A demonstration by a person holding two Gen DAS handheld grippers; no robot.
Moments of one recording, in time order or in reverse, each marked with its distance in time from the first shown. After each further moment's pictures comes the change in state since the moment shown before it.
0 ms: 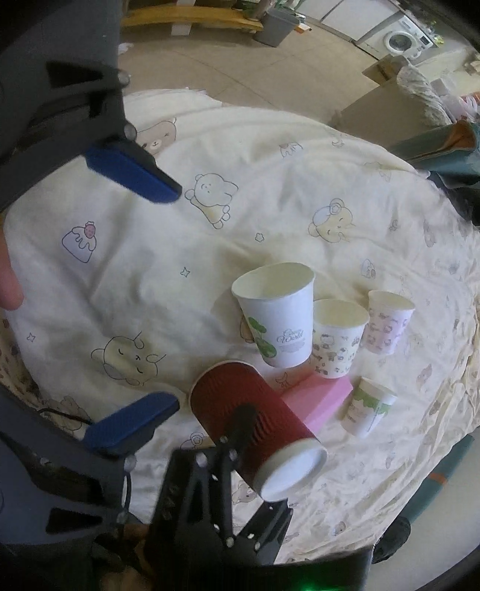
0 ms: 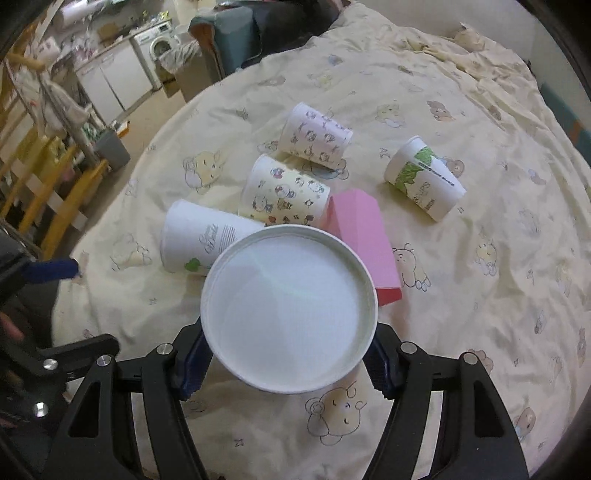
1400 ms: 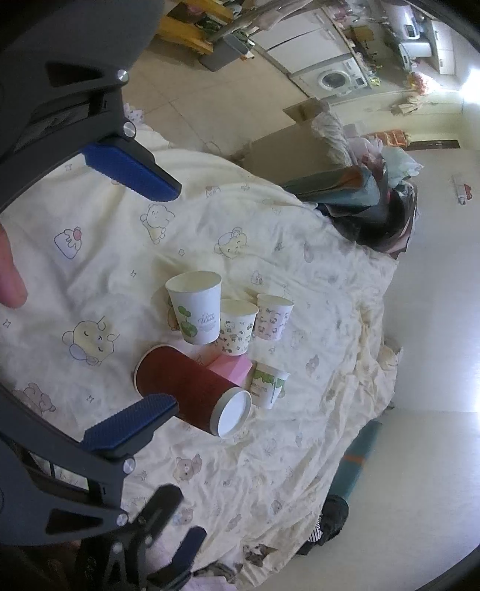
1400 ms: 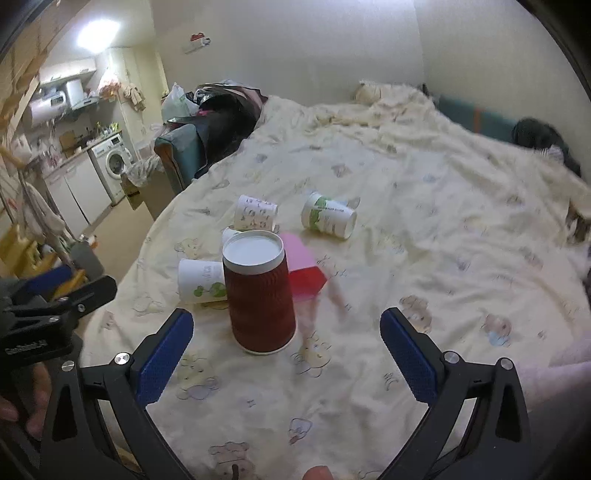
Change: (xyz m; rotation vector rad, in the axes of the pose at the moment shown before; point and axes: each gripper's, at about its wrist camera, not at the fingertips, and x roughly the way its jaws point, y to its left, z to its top) left arm -0.077 -0.024 -0.053 0.008 -0.499 0.083; right arm -0.126 0.007 -0.106 0.285 -0.440 -0.159
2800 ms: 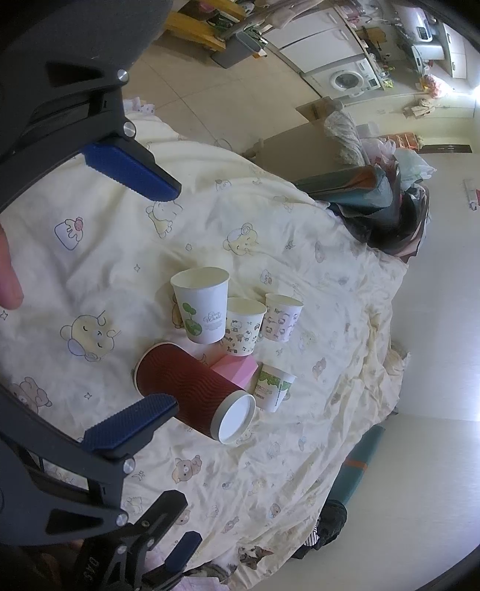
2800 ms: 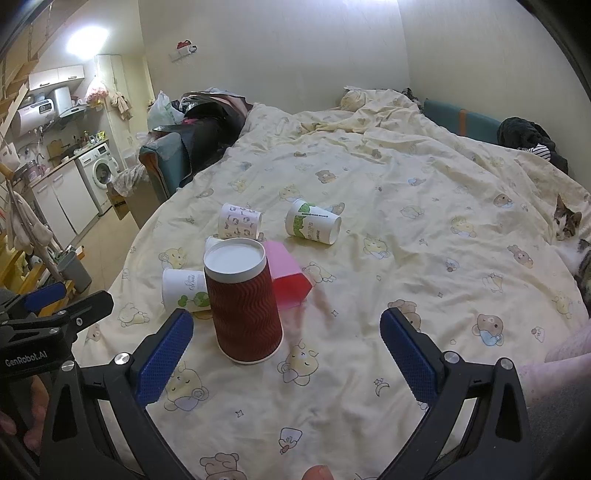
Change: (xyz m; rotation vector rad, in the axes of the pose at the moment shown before) left arm 0.011 -0.001 -0.004 -0.039 0.034 -0.014; right arm 0.004 -0.007 -0.004 0.038 -0.021 -0.041
